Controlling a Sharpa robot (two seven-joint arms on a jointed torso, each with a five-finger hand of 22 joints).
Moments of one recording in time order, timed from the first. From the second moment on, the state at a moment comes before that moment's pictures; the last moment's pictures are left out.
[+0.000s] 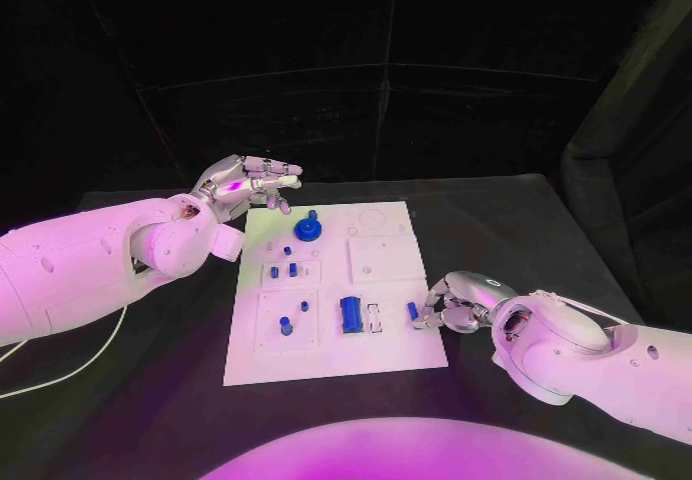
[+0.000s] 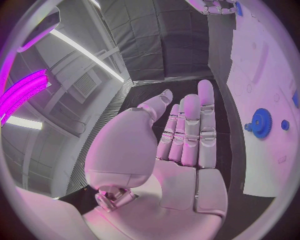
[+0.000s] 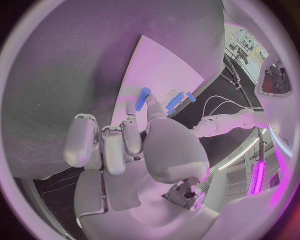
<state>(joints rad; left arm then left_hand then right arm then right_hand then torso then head) 1.23 -0.84 -0.11 1.35 -0.07 -0.04 0.36 1.30 -0.10 0.39 -0.08 0.05 0.97 0.18 0.15 0.07 1.02 0.11 0.40 0.08 1.15 0.03 0.99 0.58 0.17 1.19 0.12 0.56 0.48 0.91 -1.01 -0.07 1.83 -1.51 -0.39 -0.48 1.22 0.09 -0.23 -0.03 0.26 0.96 0.10 0.30 0.24 1.42 0.02 1.35 1.28 1.47 -0.05 1.48 1.31 0.10 1.45 0.04 1.32 1.10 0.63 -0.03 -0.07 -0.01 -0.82</state>
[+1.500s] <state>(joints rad) 1.23 -0.84 -0.11 1.35 -0.07 -0.04 0.35 1.30 -0.10 0.38 -0.08 0.05 0.97 0.18 0.15 0.07 1.01 0.11 0.41 0.08 1.15 0.03 0.99 0.57 0.17 1.19 0.12 0.56 0.48 0.92 -0.88 -0.06 1.78 -1.82 -0.25 -0.50 1.35 0.11 -0.14 -0.13 0.21 0.99 0.10 0.31 0.25 1.37 0.02 1.30 1.24 1.47 -0.05 1.48 1.31 0.10 1.45 0.04 1.31 1.08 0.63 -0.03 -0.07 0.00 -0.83</state>
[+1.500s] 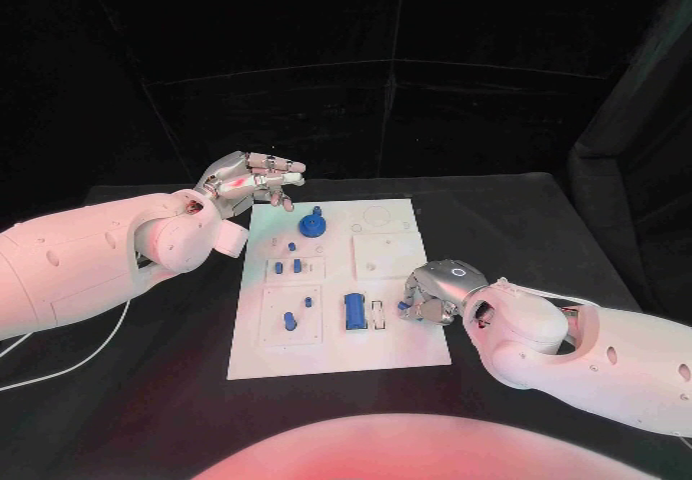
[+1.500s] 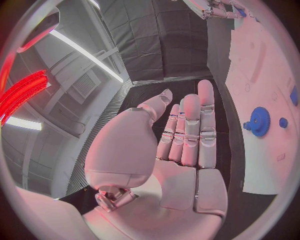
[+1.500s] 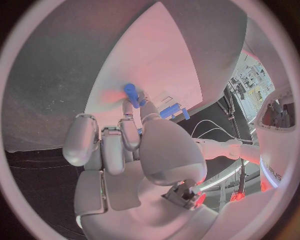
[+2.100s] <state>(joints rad) 1.23 -0.84 -0.12 1.35 -0.09 -0.04 0.35 1.30 -0.10 0.38 -0.08 0.05 0.97 0.18 0.15 0.07 1.01 0.11 0.41 0.08 1.15 0.03 0.99 0.57 0.17 1.19 0.12 0.56 0.48 0.91 -0.92 -0.07 1.82 -1.64 -0.38 -0.55 1.17 0.08 0.24 -0.21 0.31 1.01 0.10 0.28 0.22 1.37 0.00 1.29 1.25 1.46 -0.07 1.48 1.31 0.10 1.45 0.04 1.31 1.09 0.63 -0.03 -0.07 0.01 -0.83</state>
